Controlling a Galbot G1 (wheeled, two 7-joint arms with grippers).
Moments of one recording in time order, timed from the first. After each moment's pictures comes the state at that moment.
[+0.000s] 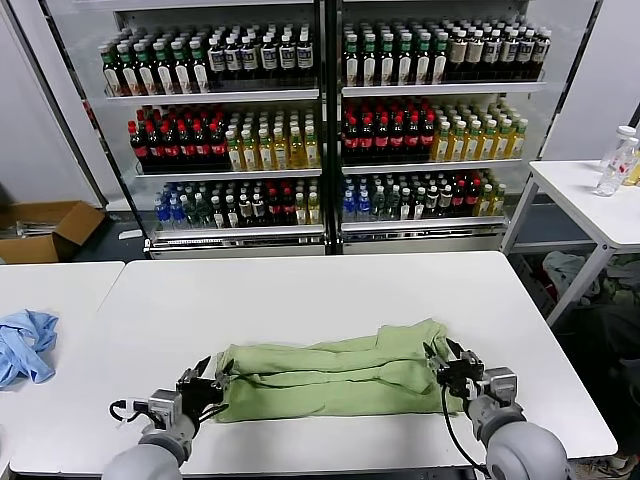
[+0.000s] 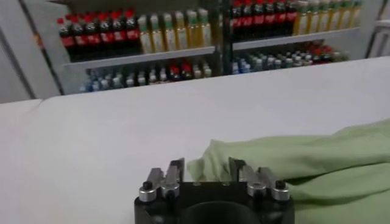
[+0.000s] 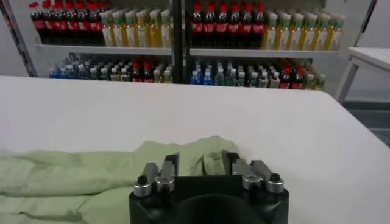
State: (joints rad) left arm 1.42 -1.14 -0.40 -2.03 -0.38 0.52 -0.24; right arm -1.41 1.03 0.43 2.11 0.51 -0.53 0.23
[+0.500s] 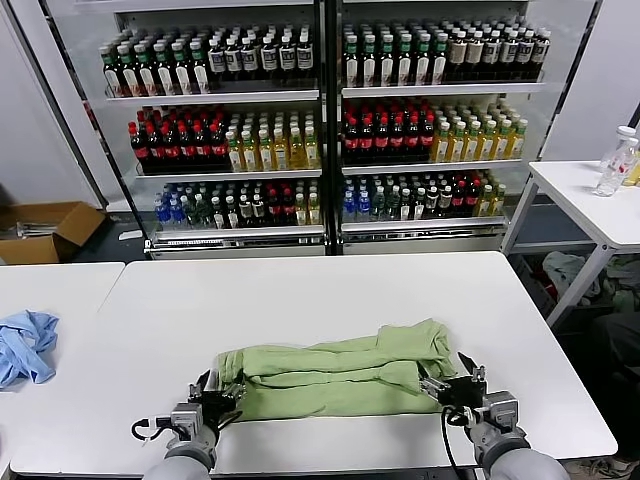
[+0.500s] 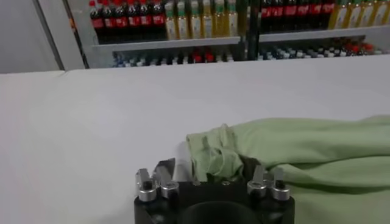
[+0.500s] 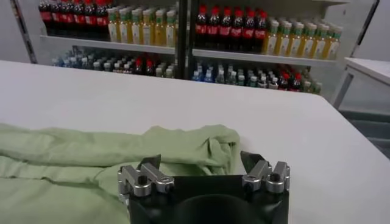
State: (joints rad) left arm 1.43 -1.28 -0.37 -1.98 -0.33 0.52 -0.31; right arm -1.47 1.04 0.44 2.15 0.44 -0.51 0.22
